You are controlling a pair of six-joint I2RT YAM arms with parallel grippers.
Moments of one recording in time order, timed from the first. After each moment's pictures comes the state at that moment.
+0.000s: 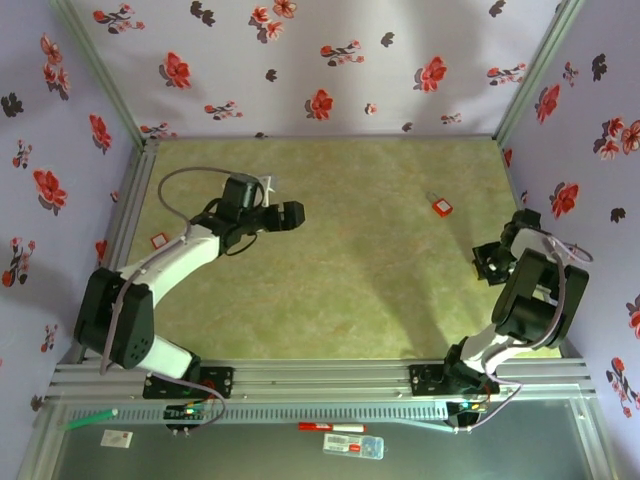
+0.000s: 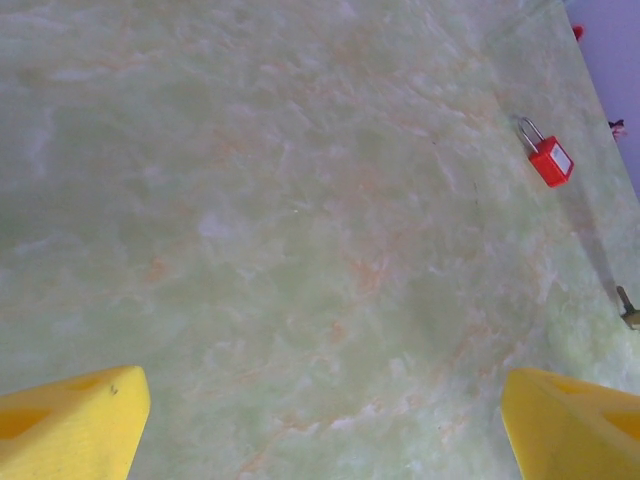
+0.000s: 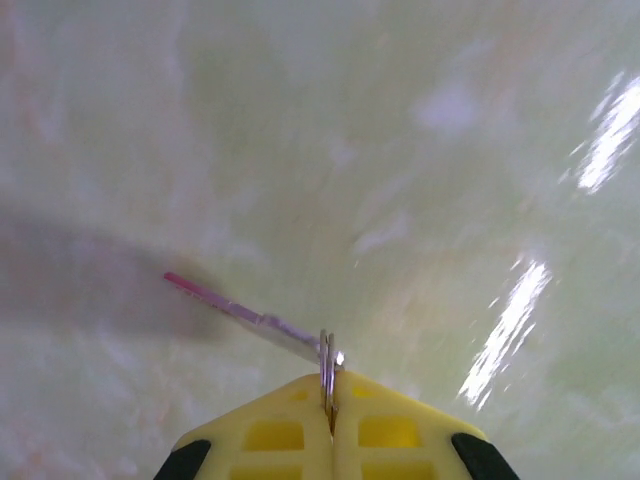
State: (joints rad) left arm -0.51 1.48 1.01 -0.20 0.25 -0.49; right arm -0.44 1.57 0.89 -0.73 -0.21 0.87
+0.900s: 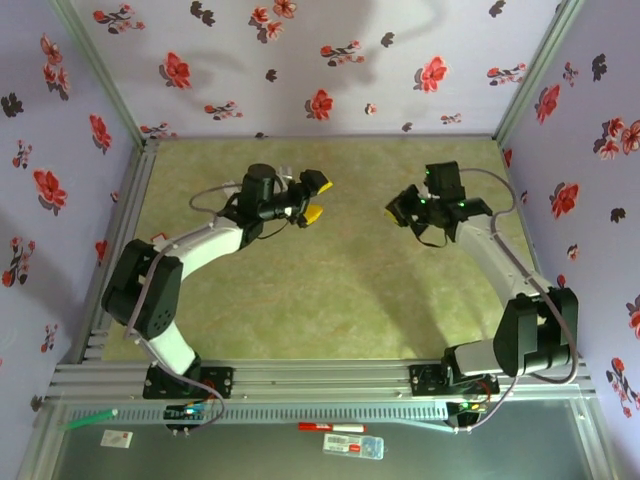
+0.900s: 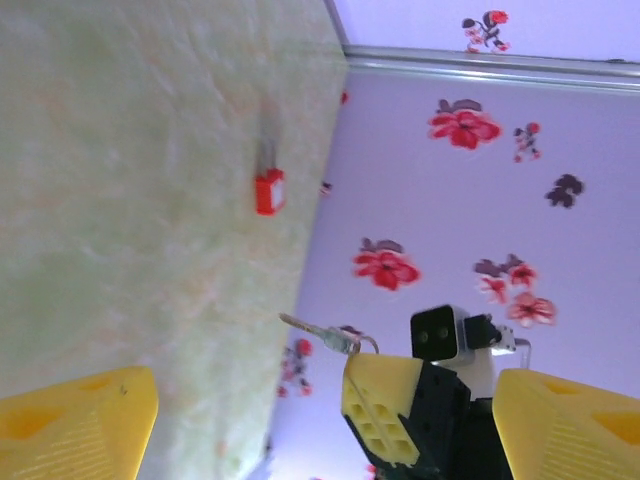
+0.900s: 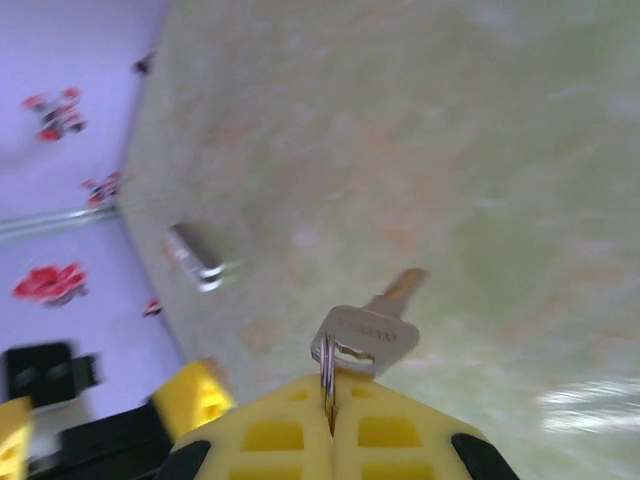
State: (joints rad) left arm -0.57 1.69 1.06 0.31 0.52 -1.50; right arm 0.27 1.40 1.12 -0.50 -0.43 1.09
